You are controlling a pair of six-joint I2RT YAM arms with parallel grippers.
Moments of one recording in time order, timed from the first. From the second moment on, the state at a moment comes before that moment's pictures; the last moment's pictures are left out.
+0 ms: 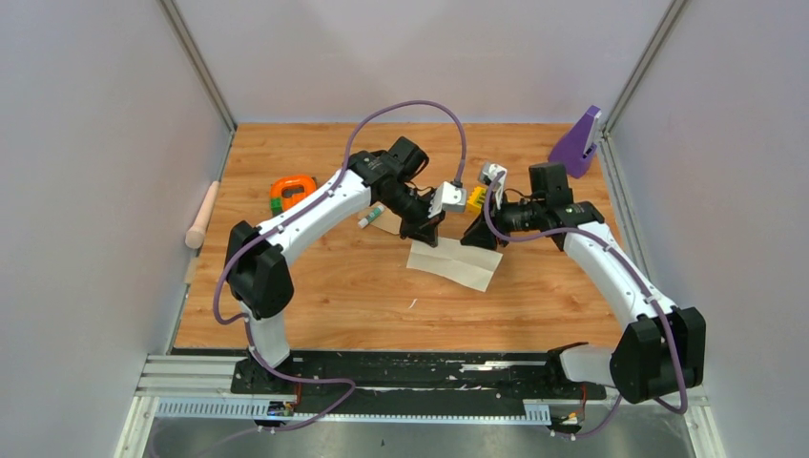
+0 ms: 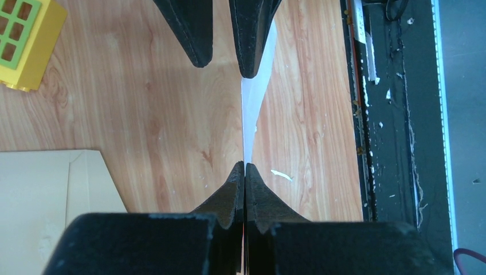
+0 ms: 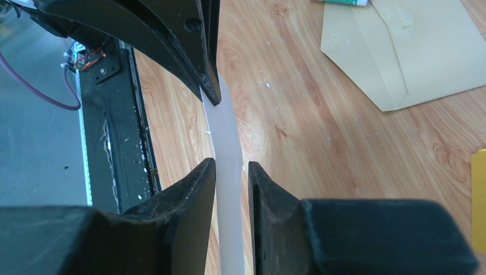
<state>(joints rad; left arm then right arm) -0.73 1.83 1.72 -1.00 0.75 0.75 0.25 1.29 1.03 -0.54 -0.98 -0.36</state>
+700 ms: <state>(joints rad) -0.70 1.83 1.72 -1.00 0.74 0.75 0.22 1.27 1.01 -0.61 -0.94 -0.47</state>
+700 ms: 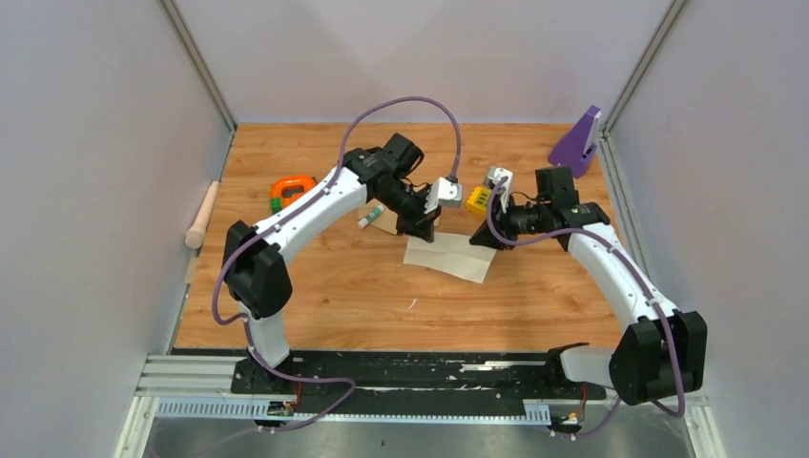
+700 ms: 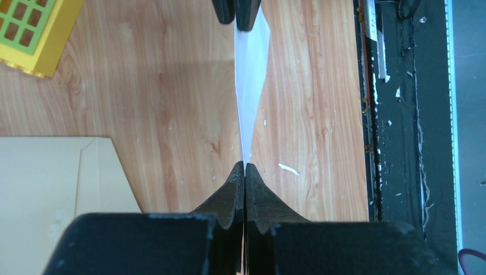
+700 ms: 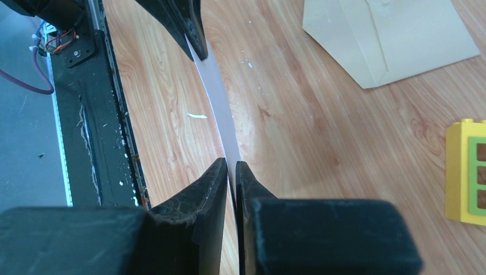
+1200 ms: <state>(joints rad) -0.63 1.78 1.72 -1.00 0.75 0.76 0.14 1.24 1.01 -0.67 -0.95 -0.53</state>
